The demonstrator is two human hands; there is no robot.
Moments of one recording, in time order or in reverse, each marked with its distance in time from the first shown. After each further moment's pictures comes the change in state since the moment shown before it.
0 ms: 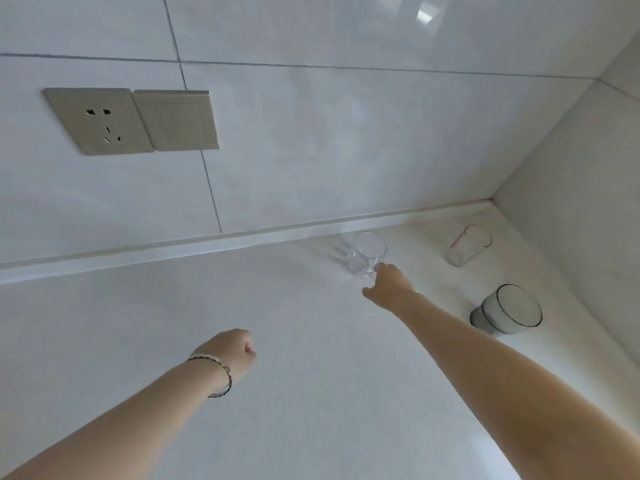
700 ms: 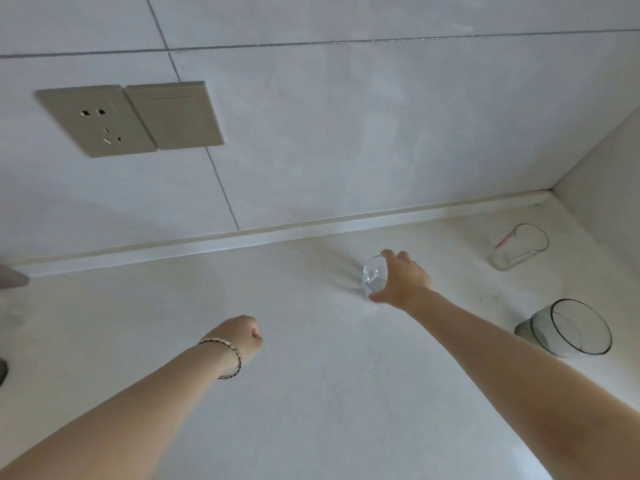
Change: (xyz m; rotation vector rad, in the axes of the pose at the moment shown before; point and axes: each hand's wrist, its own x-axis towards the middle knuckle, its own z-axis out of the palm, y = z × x) left_hand 0.040 0.002 -0.012 0.036 -0.020 -0.114; right_hand 0.044 -0.002 0.003 -0.044 0.009 -0.169
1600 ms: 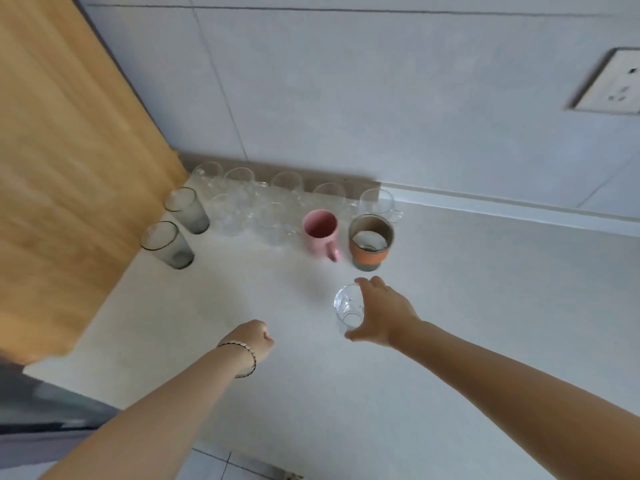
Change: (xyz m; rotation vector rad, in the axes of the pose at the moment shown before) left_hand -0.227 -0.566 0.018 -0.279 0.071 -0.461; right_hand -0.301 -0.538 0.216 -0.091 -0.250 -0.640
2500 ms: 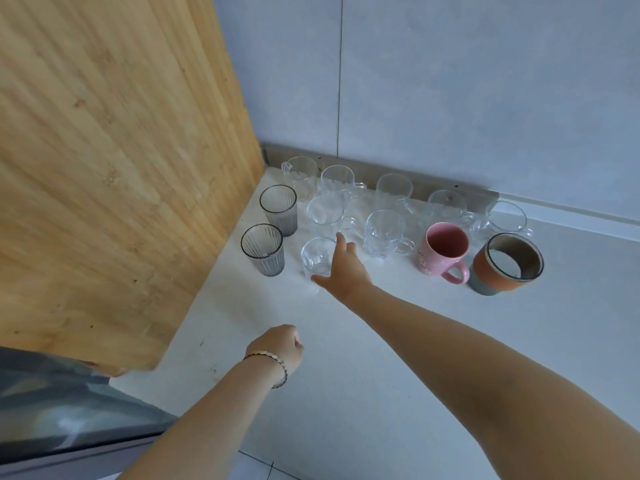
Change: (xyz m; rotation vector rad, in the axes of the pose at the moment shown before) left_hand 0.052 -0.143 -0.070 -0.010 -0.017 0.071; right_hand 0.179 -0.232 0.069 0.253 0.110 0.017
